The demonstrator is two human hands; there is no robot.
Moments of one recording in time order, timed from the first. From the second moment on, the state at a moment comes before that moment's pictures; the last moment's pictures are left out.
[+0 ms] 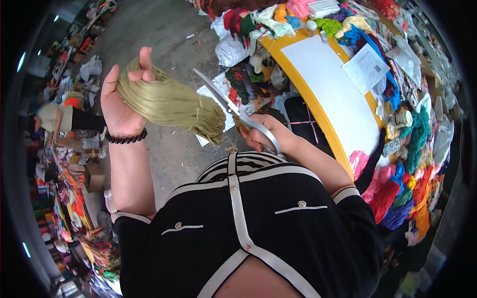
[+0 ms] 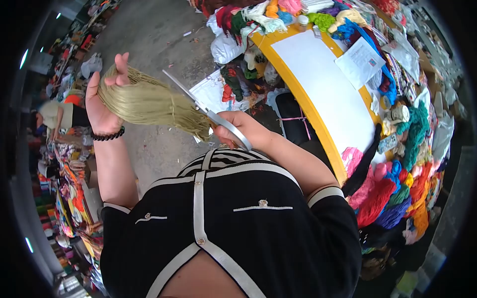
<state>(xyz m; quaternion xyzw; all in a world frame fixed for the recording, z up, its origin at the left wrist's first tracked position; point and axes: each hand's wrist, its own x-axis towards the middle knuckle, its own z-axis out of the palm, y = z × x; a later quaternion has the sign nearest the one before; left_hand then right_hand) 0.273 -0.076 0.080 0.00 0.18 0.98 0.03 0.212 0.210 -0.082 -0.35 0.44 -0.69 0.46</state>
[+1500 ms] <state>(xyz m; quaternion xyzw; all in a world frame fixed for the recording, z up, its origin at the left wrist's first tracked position) 0.351 -0.076 0.230 0.41 0.55 0.72 -0.06 0.187 0.206 -0.066 -0.49 0.39 -0.56 0.55</state>
